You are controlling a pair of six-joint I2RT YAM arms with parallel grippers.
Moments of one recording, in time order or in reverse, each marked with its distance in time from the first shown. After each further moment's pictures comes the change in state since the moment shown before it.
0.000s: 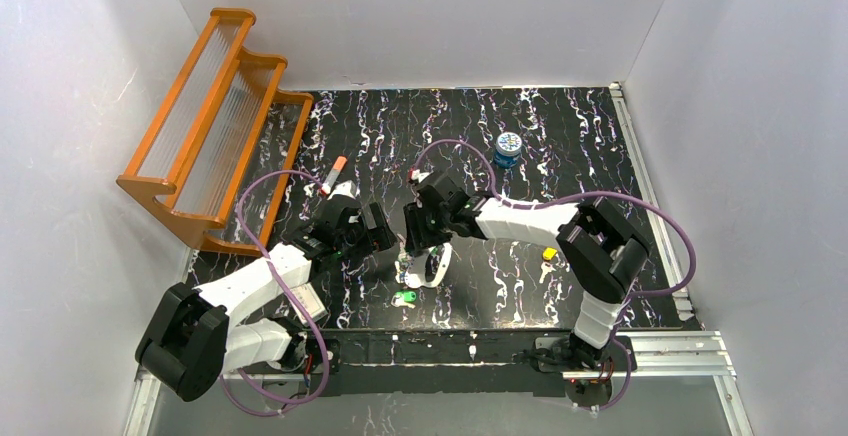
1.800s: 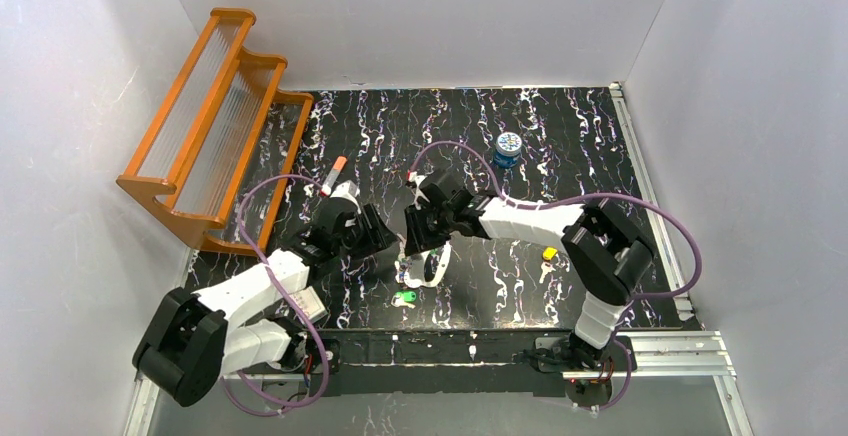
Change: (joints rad) left arm -0.001 -0.016 -0.055 0.151 0.088 -0.062; right arm -0.016 -0.032 -0.011 0.025 -0.160 -0.013
